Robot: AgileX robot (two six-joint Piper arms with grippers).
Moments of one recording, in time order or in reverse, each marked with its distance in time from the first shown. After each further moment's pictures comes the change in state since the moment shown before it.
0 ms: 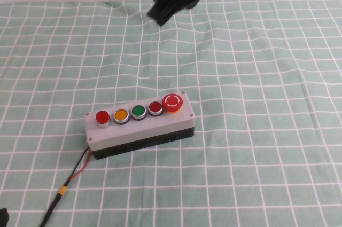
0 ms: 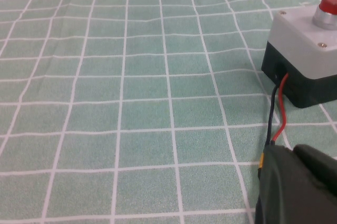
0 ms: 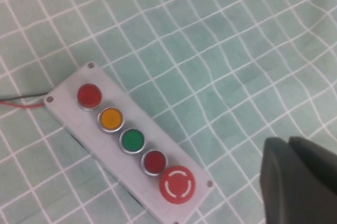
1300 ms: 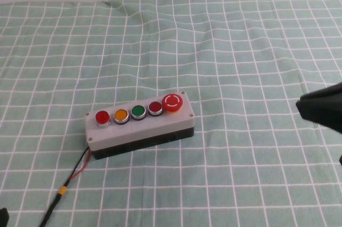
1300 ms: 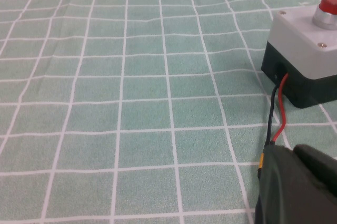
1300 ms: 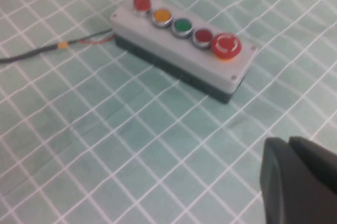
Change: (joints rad) right arm -0.080 -0.969 1.218 0.165 -0.398 0.079; left arm 0.000 0.000 0.000 0.000 0.000 0.000
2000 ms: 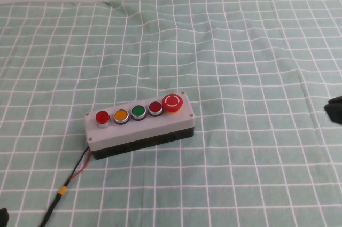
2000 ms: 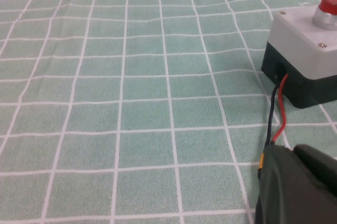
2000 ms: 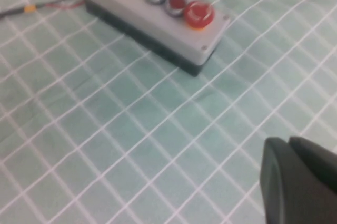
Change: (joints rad) right arm -0.026 -0.044 0.007 -0.087 0.077 0.000; left arm 0.000 0.000 0.000 0.000 0.000 0.000
